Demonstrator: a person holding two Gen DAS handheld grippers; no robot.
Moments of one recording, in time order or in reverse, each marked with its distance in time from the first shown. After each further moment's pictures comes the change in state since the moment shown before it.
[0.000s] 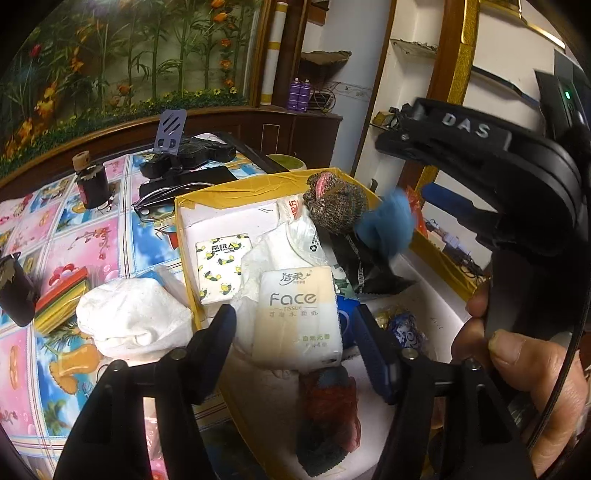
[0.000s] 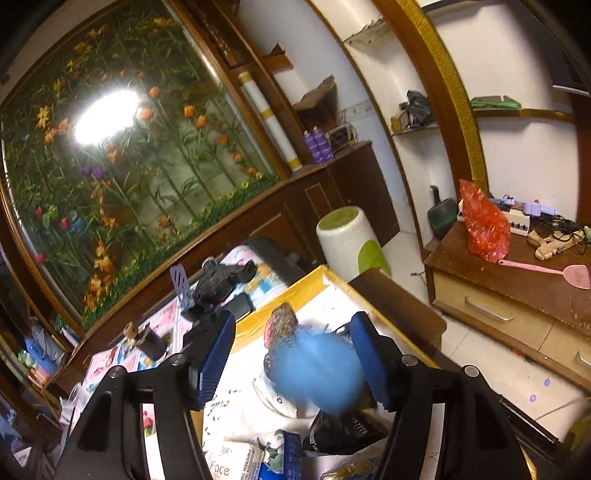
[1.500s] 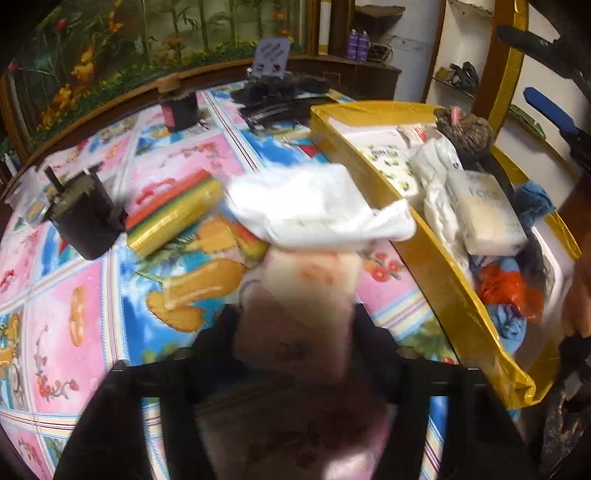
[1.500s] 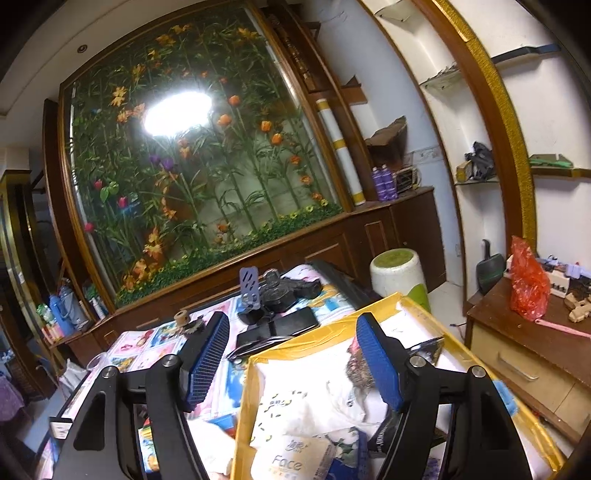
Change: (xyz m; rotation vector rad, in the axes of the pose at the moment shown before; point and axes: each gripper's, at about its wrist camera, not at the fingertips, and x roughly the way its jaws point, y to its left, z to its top) left arm -0.008 0.100 -0.047 -0.020 0.211 0.211; right arm -0.021 0.061 -0.033 -0.204 -0.101 0.209
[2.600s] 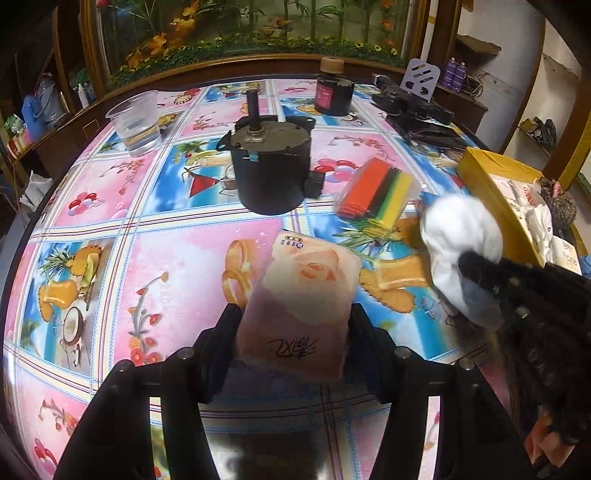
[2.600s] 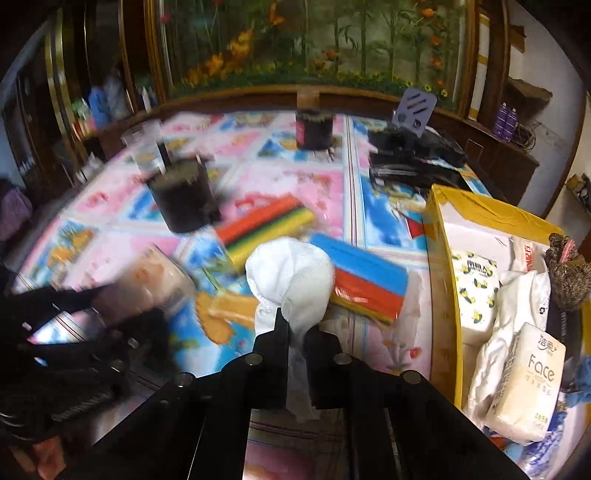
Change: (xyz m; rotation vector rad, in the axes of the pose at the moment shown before) left arm -0.028 0.119 -0.023 -0.272 0.005 0.164; right arm 0.089 0.149 -0.125 -0.441 0.606 0.148
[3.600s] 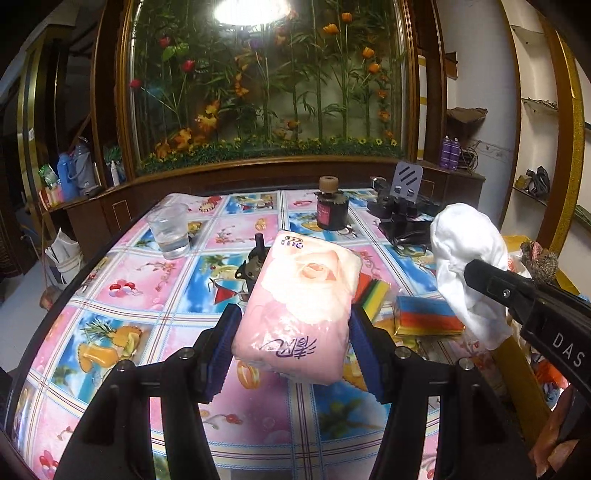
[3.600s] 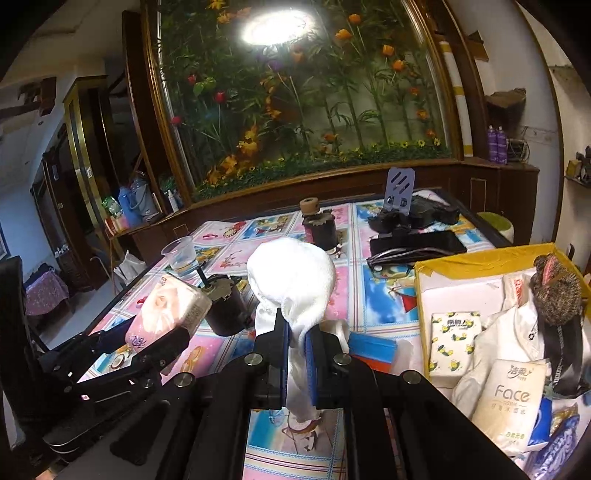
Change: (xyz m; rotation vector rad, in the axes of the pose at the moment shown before) left arm -0.063 -0.022 0.002 0.006 -0.428 0.096; right arm -0.063 -0.022 0.004 0.119 -0.341 0.116
